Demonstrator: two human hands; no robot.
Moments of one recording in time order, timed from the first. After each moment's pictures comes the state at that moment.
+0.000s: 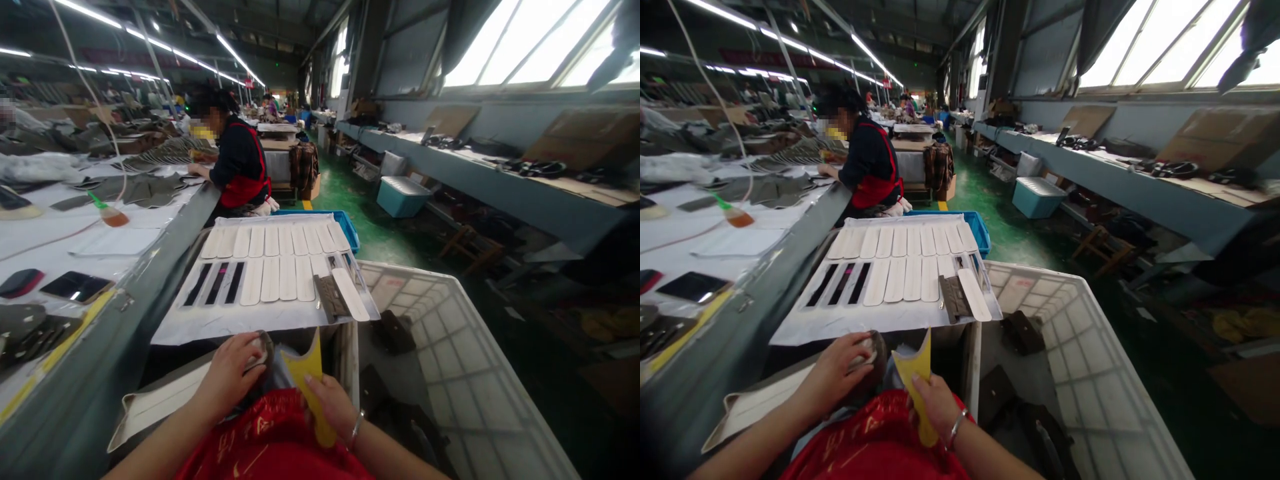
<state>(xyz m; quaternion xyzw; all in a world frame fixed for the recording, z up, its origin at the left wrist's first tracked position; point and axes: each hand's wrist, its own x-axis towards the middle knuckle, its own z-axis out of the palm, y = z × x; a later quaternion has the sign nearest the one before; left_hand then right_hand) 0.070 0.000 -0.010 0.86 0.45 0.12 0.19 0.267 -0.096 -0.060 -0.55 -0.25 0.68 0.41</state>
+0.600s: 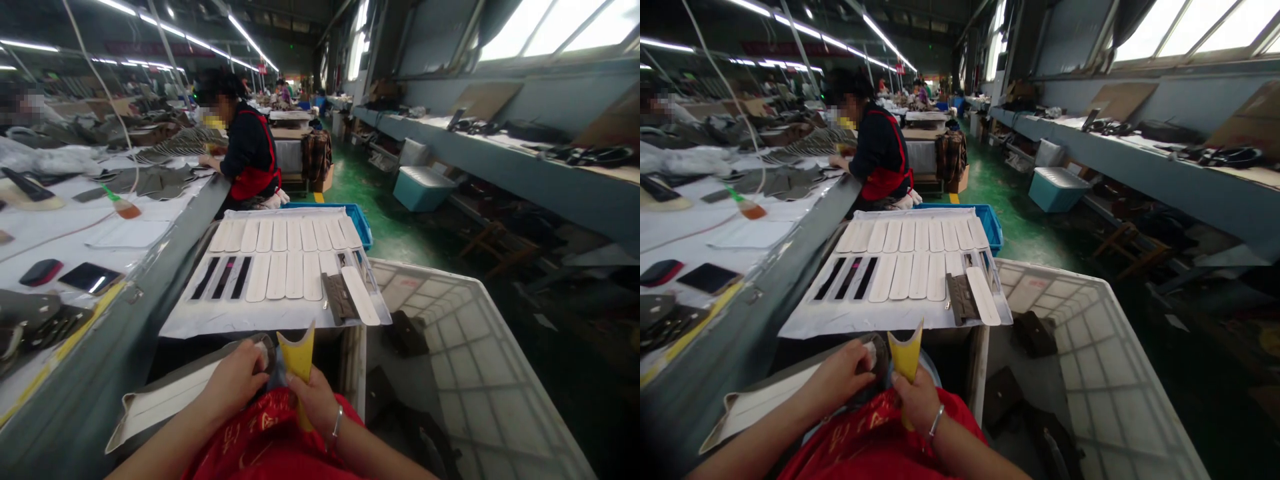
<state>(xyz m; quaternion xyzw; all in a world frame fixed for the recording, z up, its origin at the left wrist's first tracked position) 0.097 0.008 -0.006 0.79 0.55 0.01 0.27 0.248 -0.059 -0.072 -0.53 -0.30 0.63 0.48</state>
